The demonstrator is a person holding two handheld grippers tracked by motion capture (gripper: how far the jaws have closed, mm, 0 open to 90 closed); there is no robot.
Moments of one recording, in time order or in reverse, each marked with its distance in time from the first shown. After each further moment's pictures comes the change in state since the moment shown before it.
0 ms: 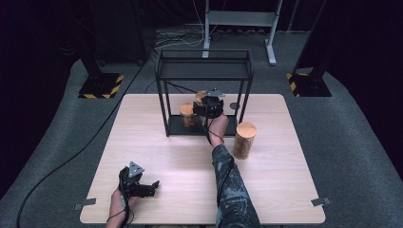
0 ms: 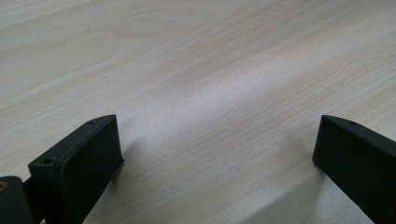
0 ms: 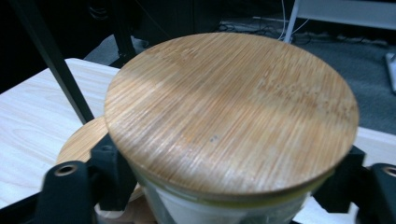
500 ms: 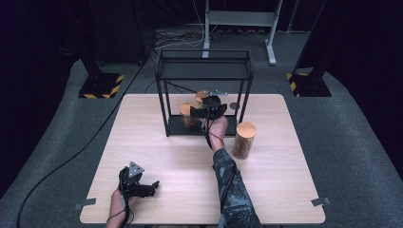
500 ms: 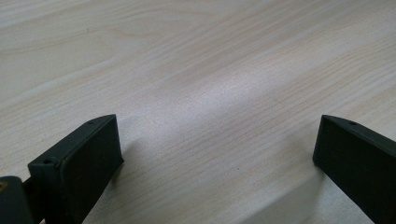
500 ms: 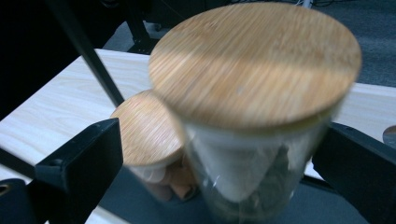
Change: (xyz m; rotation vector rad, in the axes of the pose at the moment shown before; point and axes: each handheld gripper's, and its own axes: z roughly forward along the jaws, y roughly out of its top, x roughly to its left) left arm 0.000 0.000 0.000 0.003 -0.001 0.001; right arm 0.005 0.001 -0.019 0.094 0.066 0.102
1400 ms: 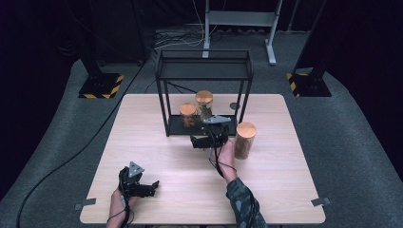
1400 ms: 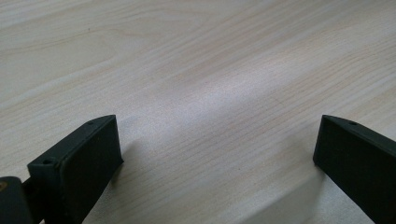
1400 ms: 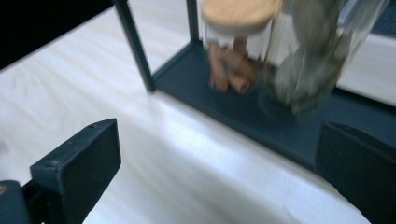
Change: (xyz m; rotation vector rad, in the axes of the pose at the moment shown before) left arm 0.000 0.000 0.000 -0.001 0.005 -0.001; right arm 0.021 -0.071 -0.071 0.089 0.134 -0.178
